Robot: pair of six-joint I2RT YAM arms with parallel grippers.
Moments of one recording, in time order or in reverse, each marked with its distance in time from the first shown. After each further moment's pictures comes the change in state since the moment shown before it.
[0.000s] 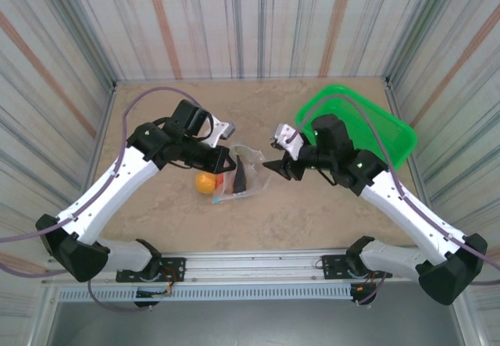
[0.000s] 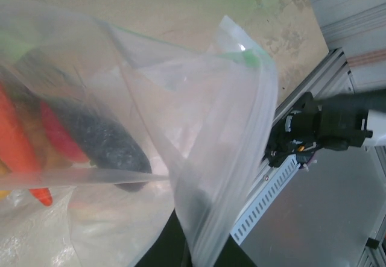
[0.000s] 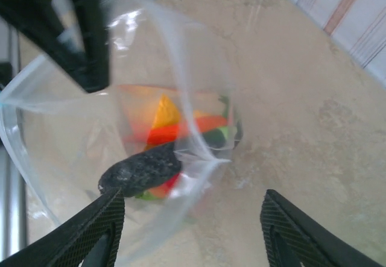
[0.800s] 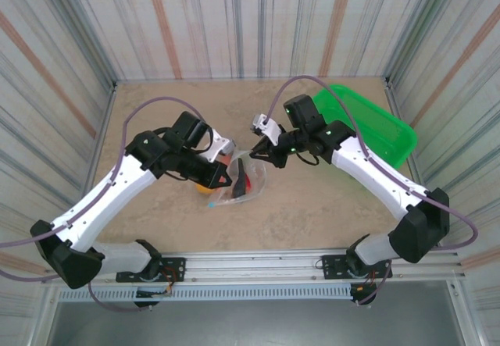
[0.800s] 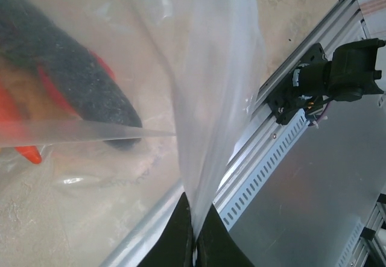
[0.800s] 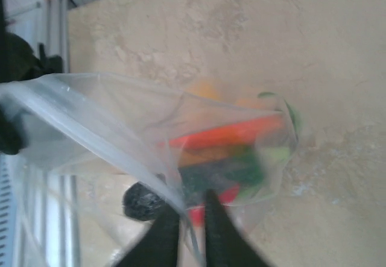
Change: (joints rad) left arm -0.047 -0.053 -0.067 -0.077 0.005 0.066; right arm 0.051 0.335 0.259 -0.160 -0.087 -0.008
